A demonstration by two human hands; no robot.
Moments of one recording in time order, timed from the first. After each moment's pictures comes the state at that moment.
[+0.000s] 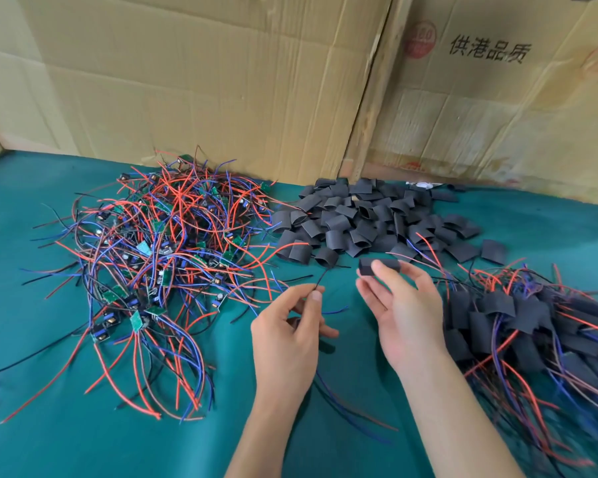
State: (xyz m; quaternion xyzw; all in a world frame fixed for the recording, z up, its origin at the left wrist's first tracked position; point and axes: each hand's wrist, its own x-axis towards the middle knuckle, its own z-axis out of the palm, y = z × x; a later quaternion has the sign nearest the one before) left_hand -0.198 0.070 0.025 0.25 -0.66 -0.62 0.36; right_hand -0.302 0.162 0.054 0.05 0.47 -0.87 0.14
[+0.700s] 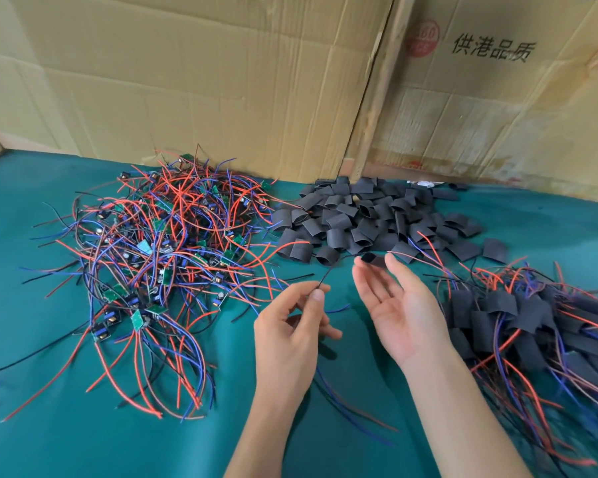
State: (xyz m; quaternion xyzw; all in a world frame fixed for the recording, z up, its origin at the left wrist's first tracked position) left_hand -0.196 0.071 0.026 0.21 -0.61 -0.67 0.36; right_hand -0.308 0.164 0.055 0.08 0.34 -0.91 0.24
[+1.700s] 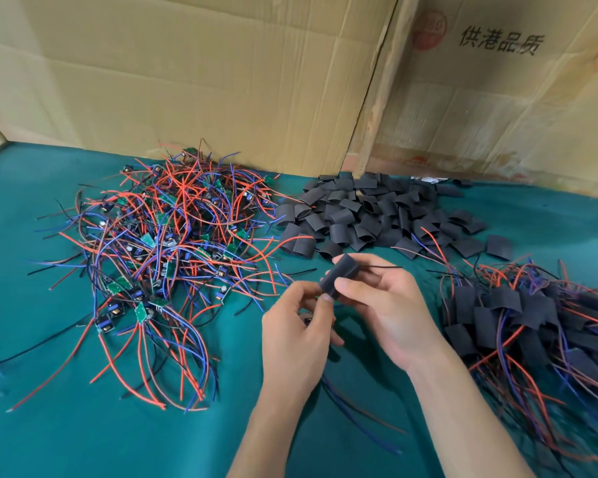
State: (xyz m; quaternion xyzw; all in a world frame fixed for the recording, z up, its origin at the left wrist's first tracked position) left_hand -0.194 0.074 0.028 0.23 -0.68 -0.62 0.31; right_hand -0.297 0.163 0.052 -0.20 0.56 -0.76 0.27
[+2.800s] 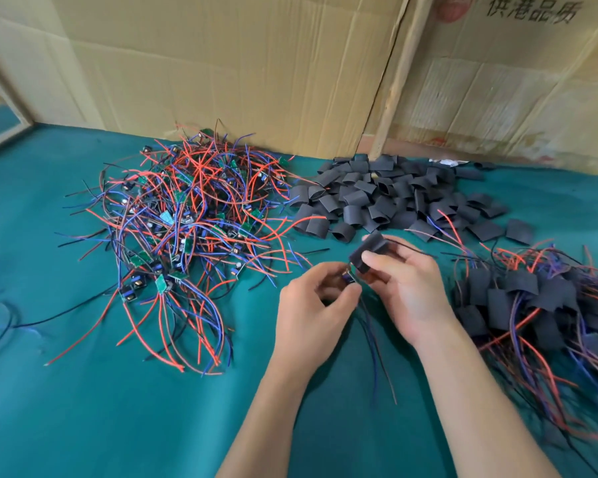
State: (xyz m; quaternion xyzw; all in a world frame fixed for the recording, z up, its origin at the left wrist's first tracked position) left_hand -0.194 0.073 0.029 0.23 -0.73 -0.59 0.27; right_hand -0.305 0.164 0.046 -0.11 0.54 -0.80 0.25
